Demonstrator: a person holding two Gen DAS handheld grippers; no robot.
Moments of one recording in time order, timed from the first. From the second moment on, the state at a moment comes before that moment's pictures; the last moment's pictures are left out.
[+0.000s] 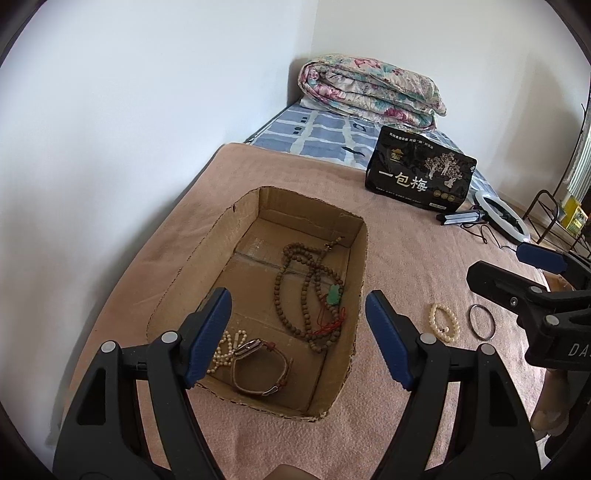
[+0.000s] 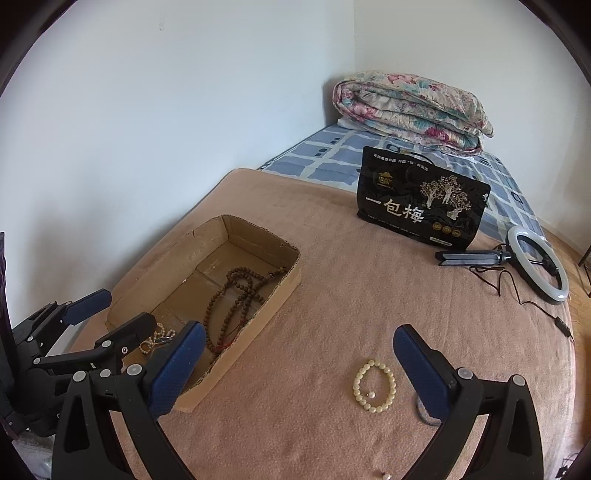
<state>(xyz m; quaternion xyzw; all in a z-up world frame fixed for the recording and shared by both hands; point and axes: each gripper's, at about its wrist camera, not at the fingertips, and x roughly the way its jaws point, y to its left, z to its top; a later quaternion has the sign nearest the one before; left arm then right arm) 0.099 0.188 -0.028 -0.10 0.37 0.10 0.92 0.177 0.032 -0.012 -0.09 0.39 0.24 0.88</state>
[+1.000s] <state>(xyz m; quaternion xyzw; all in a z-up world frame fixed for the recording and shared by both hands) 0.150 0.076 -0.053 -0.06 0.41 0.02 0.91 0.207 -0.139 -0.034 -0.07 0.39 0.13 0.91</state>
